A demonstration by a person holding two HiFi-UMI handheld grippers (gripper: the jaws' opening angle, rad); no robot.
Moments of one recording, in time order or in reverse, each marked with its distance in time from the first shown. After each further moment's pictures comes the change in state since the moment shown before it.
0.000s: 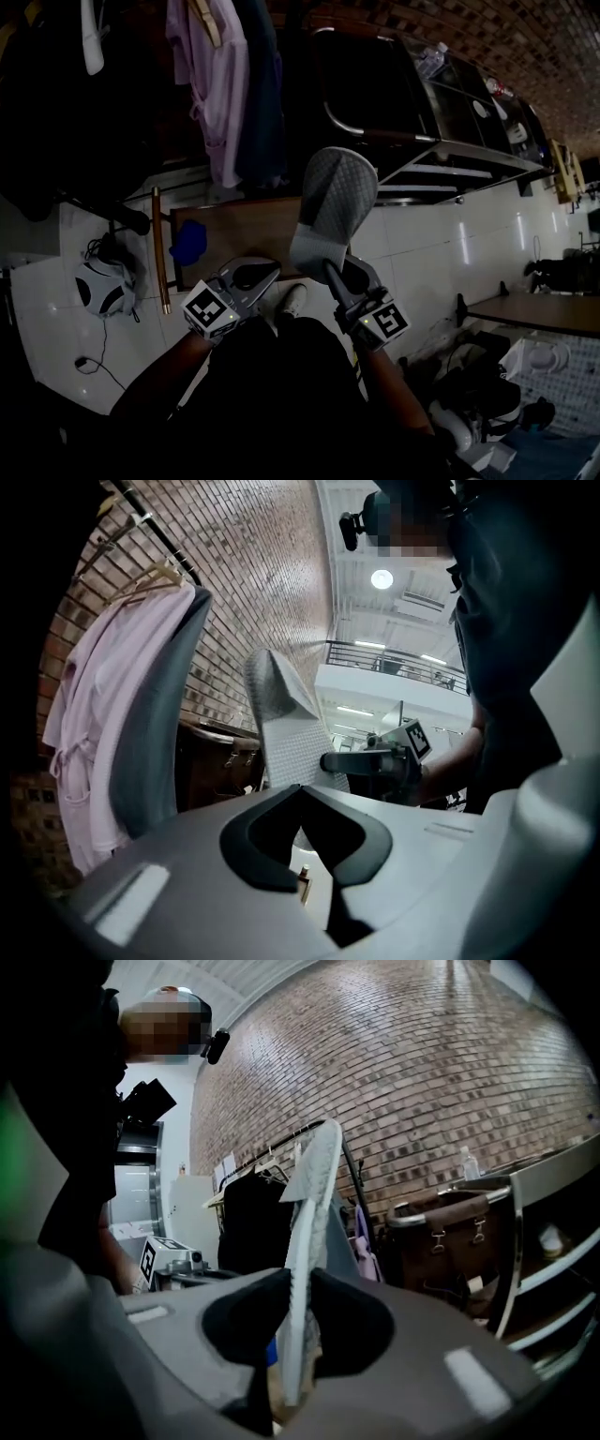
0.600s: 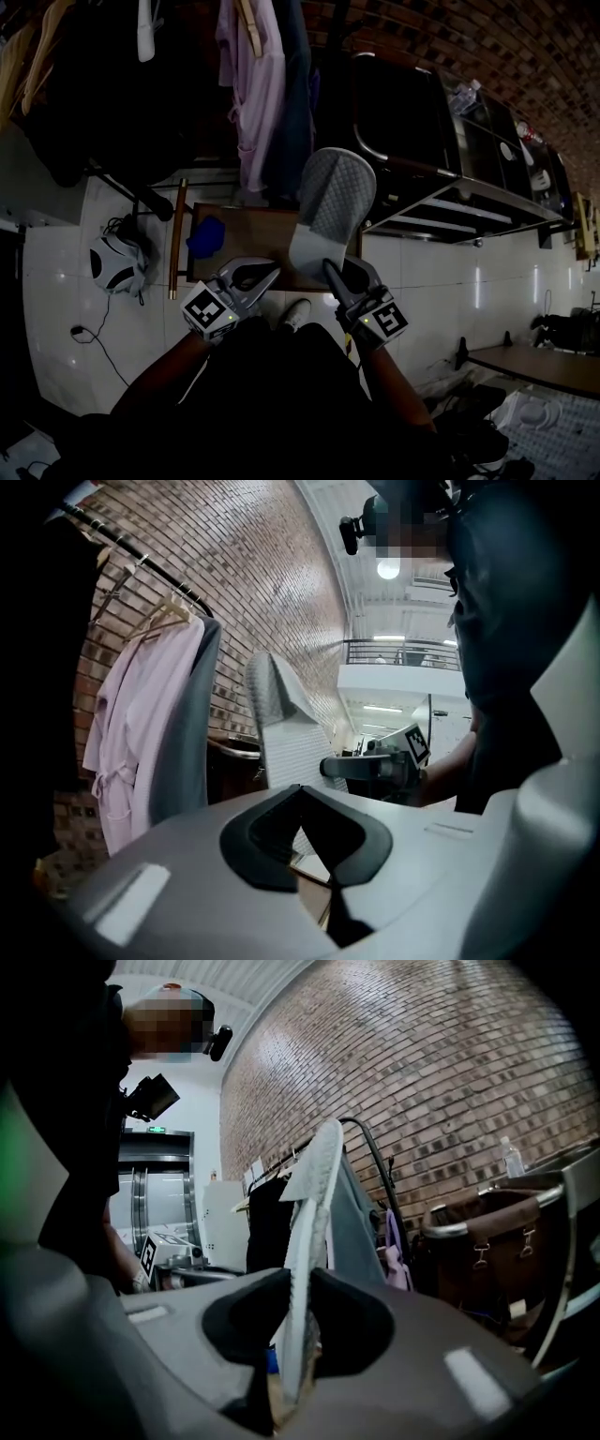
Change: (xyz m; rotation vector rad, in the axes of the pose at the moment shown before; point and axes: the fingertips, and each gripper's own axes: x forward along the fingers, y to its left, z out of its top) left arm -0.015 0.005 0.023 0.053 -0.032 0.208; right arm 0.024 0.004 0.019 -0.039 -0.008 0.214
